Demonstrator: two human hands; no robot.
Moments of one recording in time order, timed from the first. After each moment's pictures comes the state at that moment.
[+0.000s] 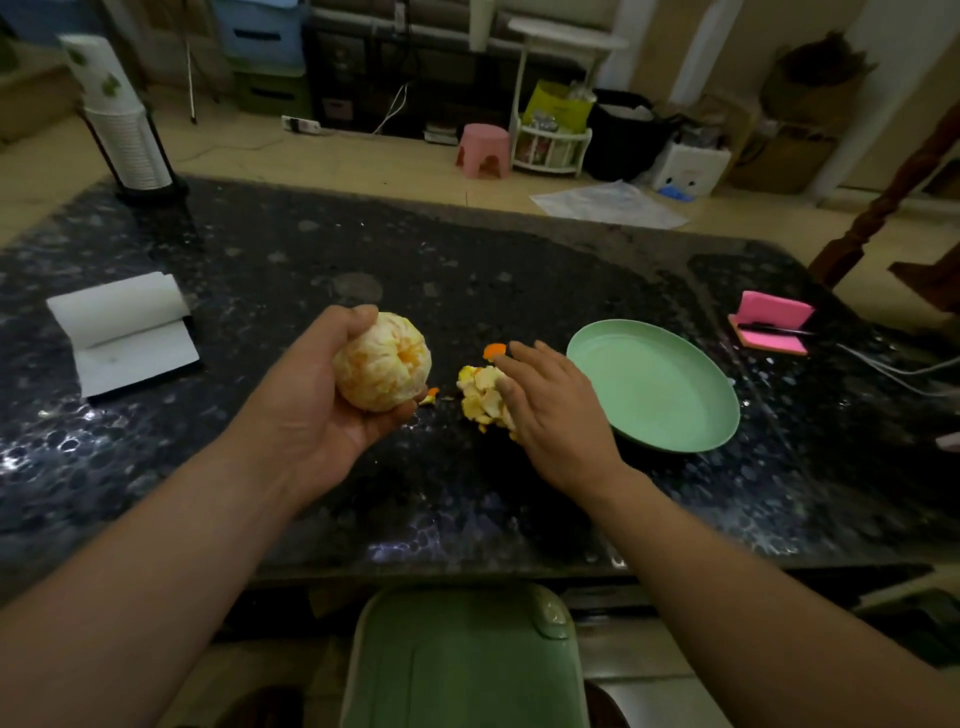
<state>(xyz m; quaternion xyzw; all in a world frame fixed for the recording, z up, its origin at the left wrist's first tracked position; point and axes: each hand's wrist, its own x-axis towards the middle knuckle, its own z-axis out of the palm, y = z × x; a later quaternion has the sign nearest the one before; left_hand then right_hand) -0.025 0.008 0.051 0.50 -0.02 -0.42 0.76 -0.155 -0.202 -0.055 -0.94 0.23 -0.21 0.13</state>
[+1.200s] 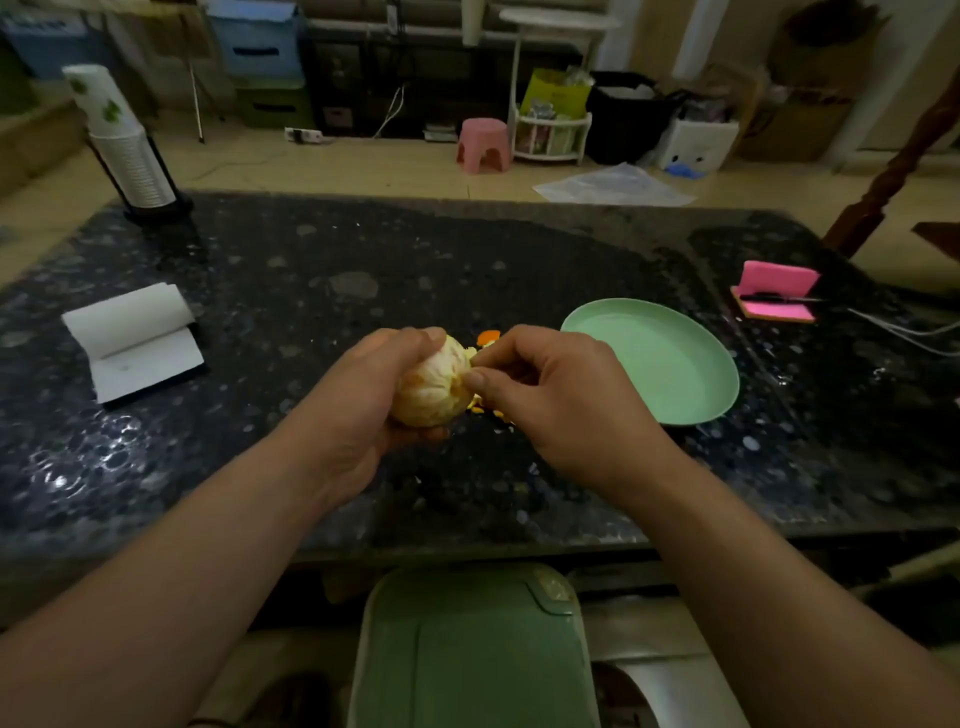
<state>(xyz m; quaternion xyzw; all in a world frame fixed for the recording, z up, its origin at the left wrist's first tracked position) -0.060 -0.009 0.050 0.63 -0.15 -0.40 0.65 -0.198 -0.139 0.049 -0.87 0.21 -0.22 0.38</state>
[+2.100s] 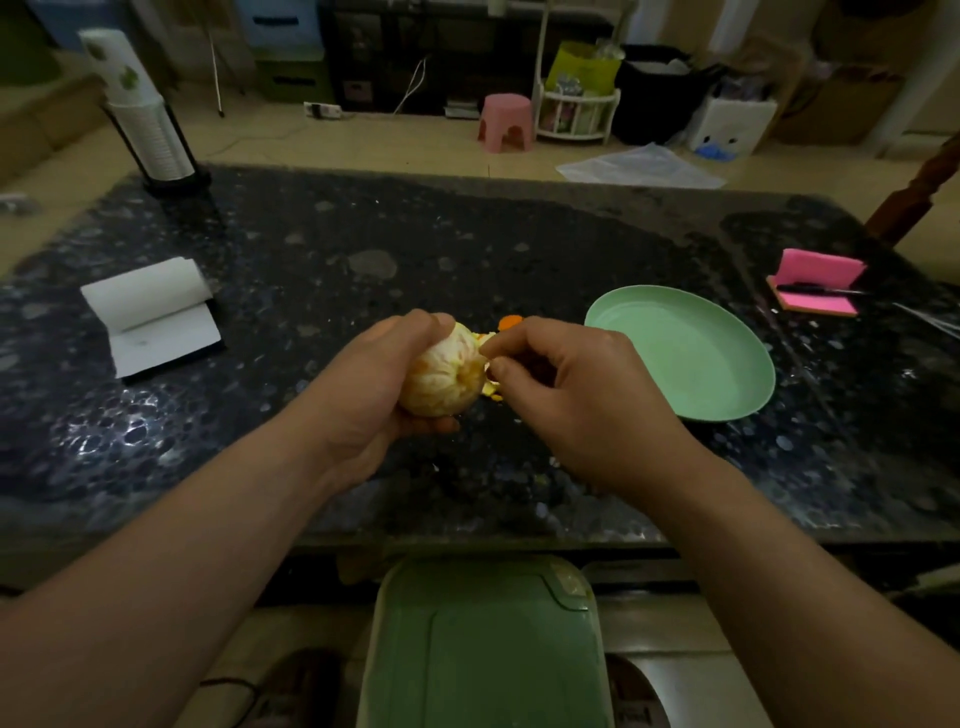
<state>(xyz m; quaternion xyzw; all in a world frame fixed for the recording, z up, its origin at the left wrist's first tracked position) -0.049 -0.006 0.041 0.63 -0.15 -0.41 0.64 -0.194 -0.141 0.040 -0.91 0.15 -0.24 0.30</state>
